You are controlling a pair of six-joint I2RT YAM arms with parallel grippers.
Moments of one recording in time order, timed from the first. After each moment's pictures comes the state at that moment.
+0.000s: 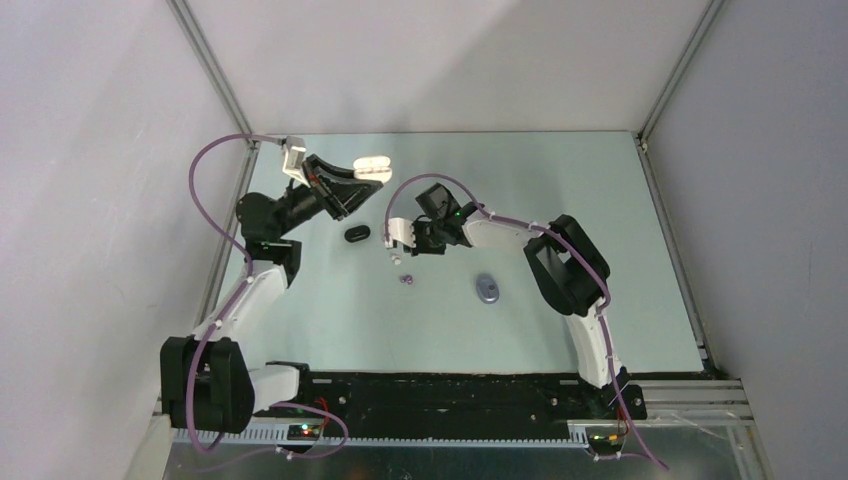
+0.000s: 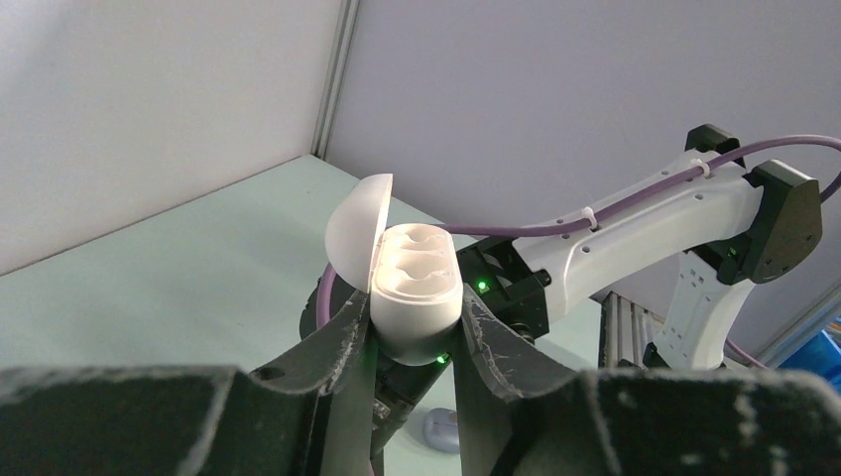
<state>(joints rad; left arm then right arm) -0.08 1.20 0.75 0.92 0.95 -0.72 0.75 2.12 1.53 -0.34 -0.32 -0.95</state>
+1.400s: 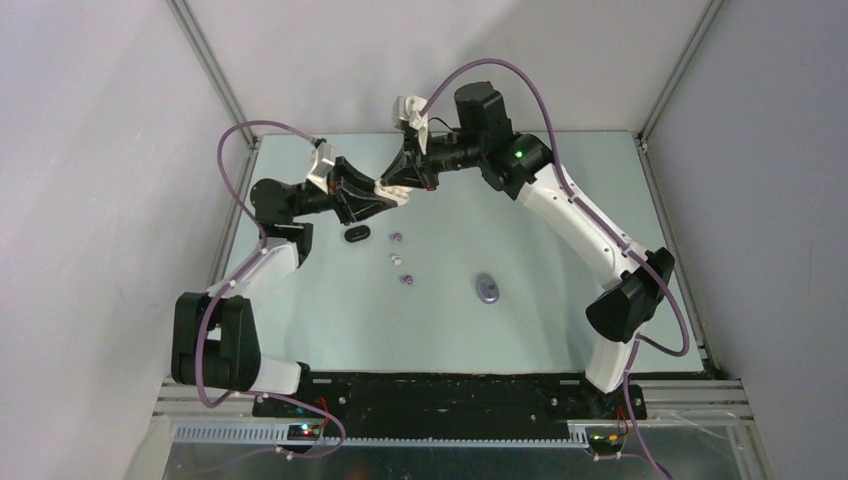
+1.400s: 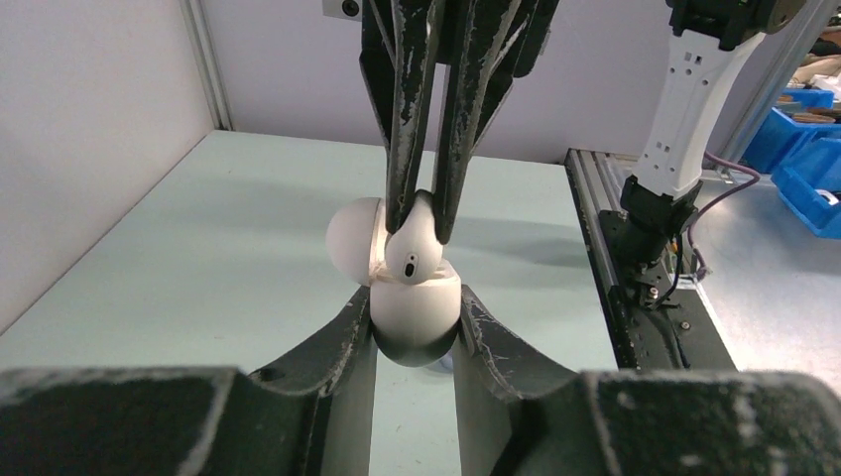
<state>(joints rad) -0.12 1.40 0.85 1.11 1.31 -0.60 0.70 1.81 2.01 -0.50 -0.85 -0.37</state>
